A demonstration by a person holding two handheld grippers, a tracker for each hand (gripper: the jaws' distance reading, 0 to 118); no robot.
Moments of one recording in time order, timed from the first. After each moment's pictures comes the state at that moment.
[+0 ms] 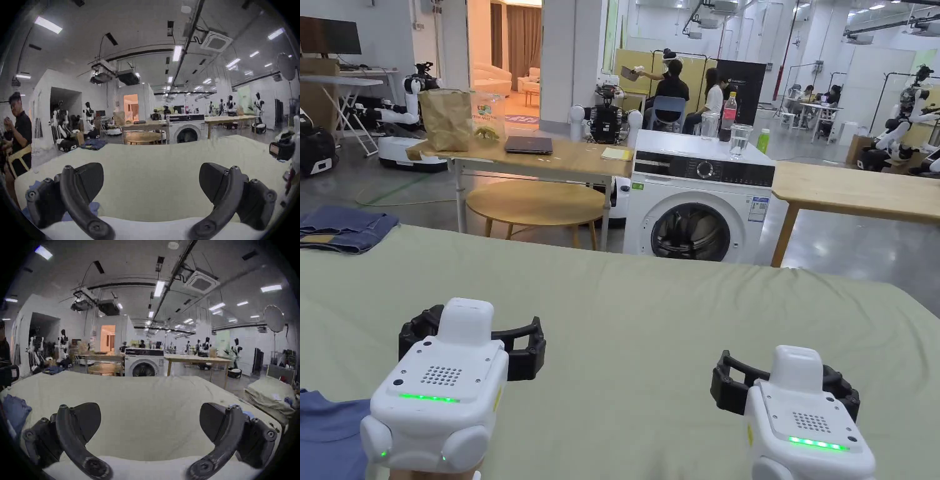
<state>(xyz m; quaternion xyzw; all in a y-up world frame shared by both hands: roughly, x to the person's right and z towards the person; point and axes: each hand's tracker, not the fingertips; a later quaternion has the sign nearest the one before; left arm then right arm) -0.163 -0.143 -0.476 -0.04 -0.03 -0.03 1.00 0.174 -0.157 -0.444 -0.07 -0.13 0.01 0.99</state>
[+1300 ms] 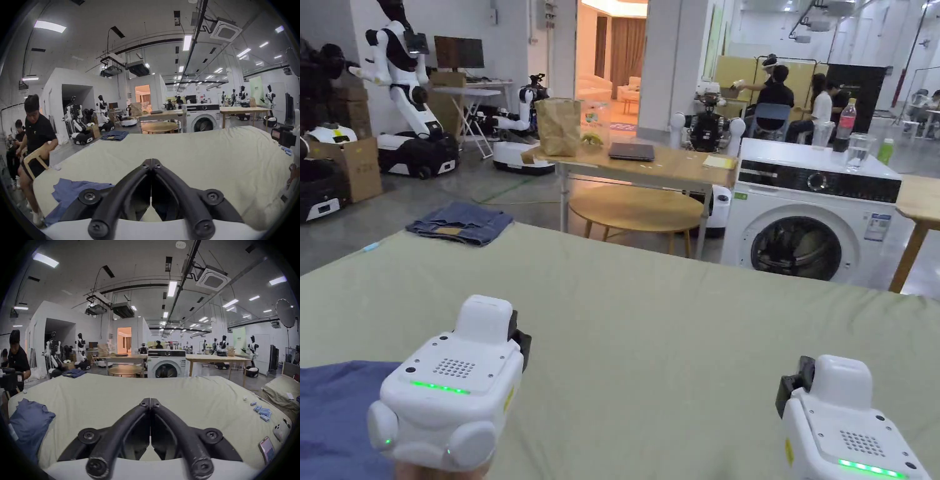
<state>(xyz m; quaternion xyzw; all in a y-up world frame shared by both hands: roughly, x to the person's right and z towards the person) -0.274 -0.130 -0.430 -0.09 0.05 -0.04 0.99 0.080 -0.151 -0.452 -0.07 -0.04 -0.01 1.00</state>
